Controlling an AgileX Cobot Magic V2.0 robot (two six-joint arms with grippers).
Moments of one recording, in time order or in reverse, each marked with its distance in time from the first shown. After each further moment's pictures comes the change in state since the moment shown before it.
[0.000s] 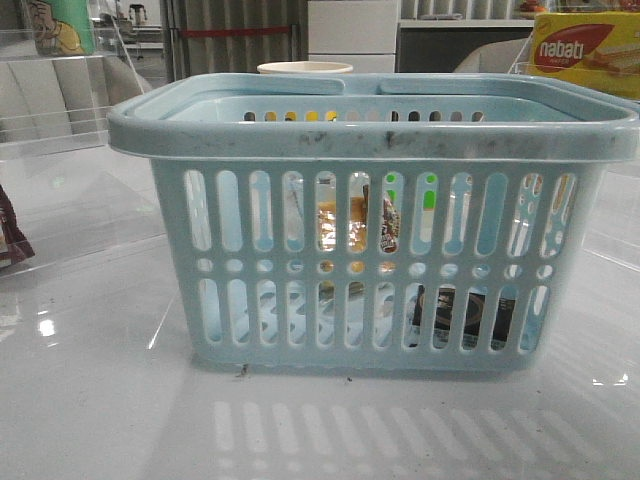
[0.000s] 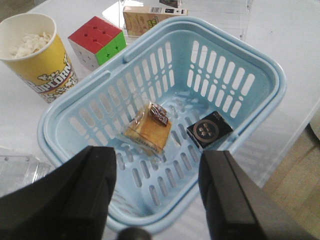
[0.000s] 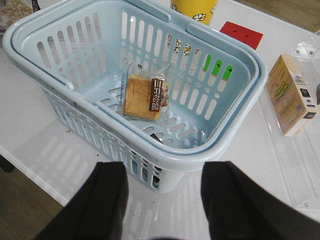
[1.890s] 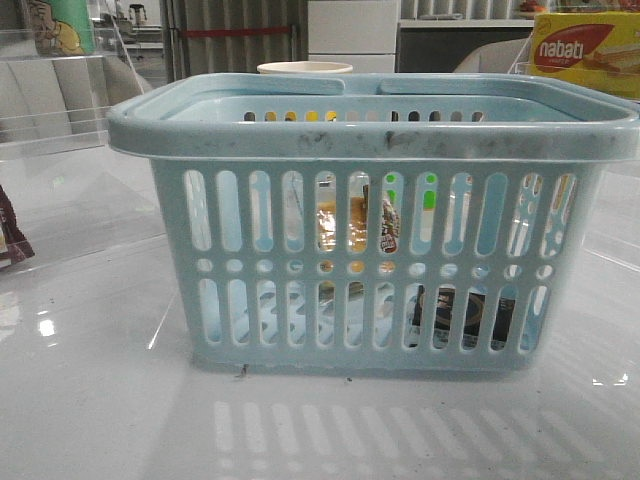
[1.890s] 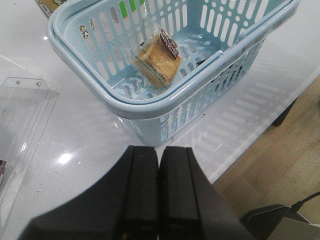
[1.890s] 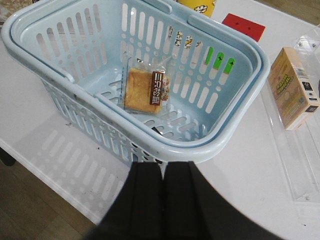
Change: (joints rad) left arm 0.000 -0.408 0.483 0.089 -0.095 -0.087; right arm 0.000 0.000 0.000 0.000 0.021 0.000
